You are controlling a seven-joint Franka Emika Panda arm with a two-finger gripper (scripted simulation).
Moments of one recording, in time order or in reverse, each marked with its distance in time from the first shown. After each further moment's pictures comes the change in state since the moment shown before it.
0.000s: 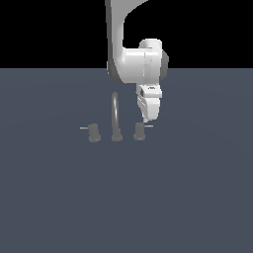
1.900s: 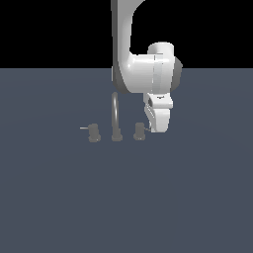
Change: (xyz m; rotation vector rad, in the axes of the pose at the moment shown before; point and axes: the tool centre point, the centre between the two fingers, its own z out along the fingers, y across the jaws) arm 0.018 0.059 0.017 0.014 0.008 0.050
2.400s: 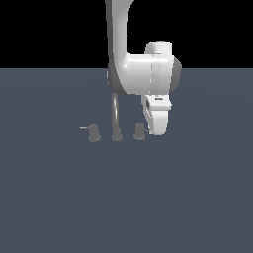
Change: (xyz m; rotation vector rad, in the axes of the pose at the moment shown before) arm -0.010 0.018 0.000 -0.002 0.005 0.017
